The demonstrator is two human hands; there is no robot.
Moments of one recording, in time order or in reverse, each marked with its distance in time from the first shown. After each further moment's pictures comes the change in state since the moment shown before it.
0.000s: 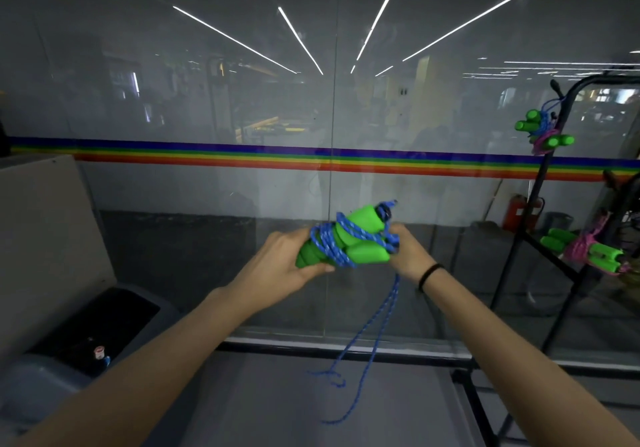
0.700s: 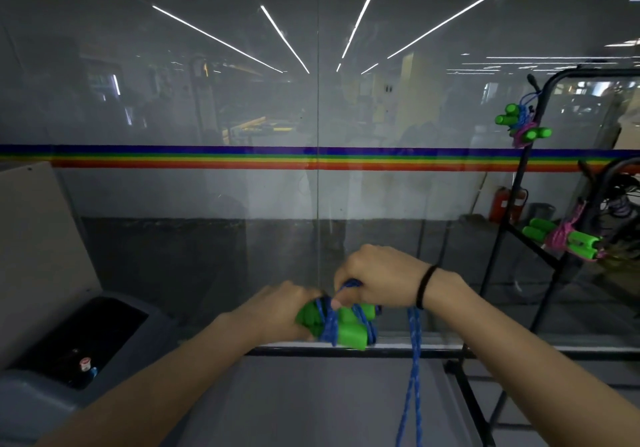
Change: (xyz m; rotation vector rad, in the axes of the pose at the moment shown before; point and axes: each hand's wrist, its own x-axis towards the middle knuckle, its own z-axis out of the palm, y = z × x) left_hand -0.017 -0.005 0.034 0.395 -0.630 -0.171; right_hand -0.041 -0.047 0.003 -0.920 -0.472 -0.215
